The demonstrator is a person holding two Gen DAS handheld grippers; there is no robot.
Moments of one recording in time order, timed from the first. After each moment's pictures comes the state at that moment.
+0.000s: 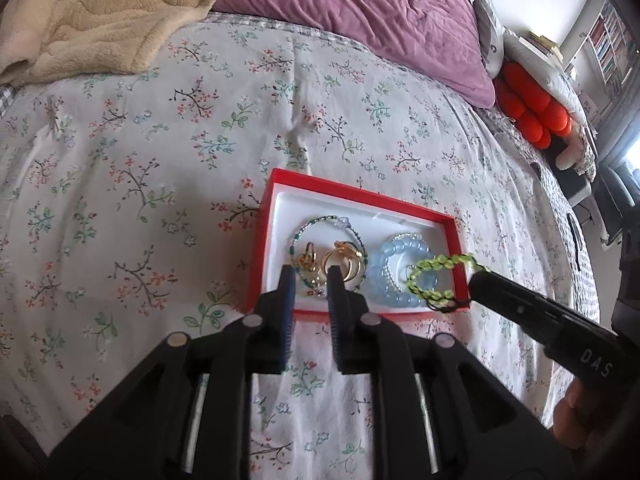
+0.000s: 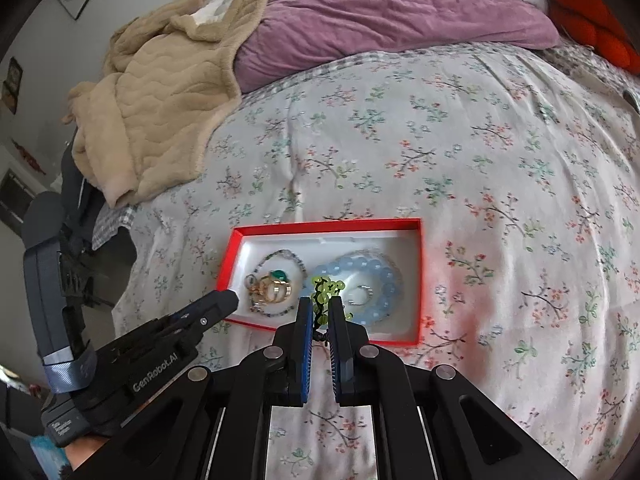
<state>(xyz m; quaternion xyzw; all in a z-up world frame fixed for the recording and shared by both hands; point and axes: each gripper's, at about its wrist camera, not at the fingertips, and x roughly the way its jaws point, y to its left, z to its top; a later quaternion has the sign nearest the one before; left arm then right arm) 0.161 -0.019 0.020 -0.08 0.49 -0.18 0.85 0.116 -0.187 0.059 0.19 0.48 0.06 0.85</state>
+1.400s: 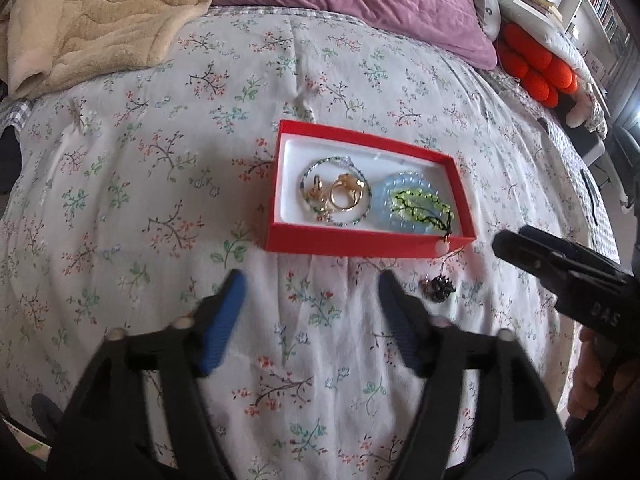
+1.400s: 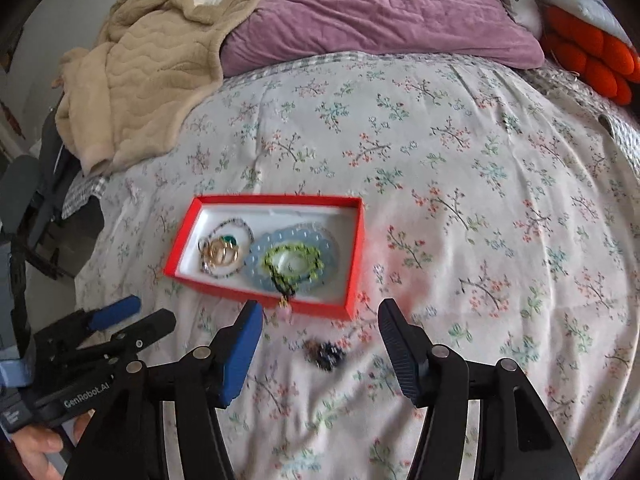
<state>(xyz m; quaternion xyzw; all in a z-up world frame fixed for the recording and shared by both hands) 0.116 -0.020 0.026 -0.01 0.52 -0.15 0.84 0.082 -0.205 0.057 0.11 0.50 0.02 0.86</state>
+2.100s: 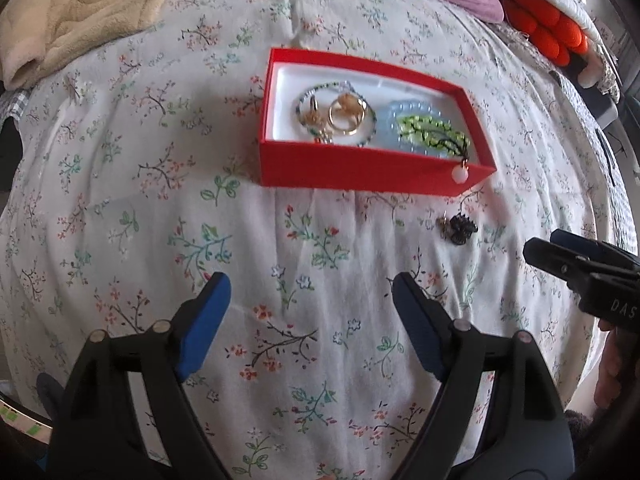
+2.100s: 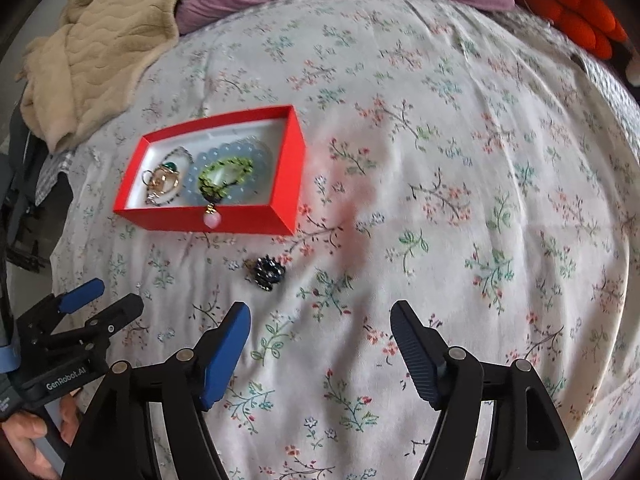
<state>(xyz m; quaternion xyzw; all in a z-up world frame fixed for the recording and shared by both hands) 0.098 -0.032 -0.005 0.04 0.57 -0.14 0.81 0.050 -0.230 0.021 0.12 0.58 -0.03 0.80</state>
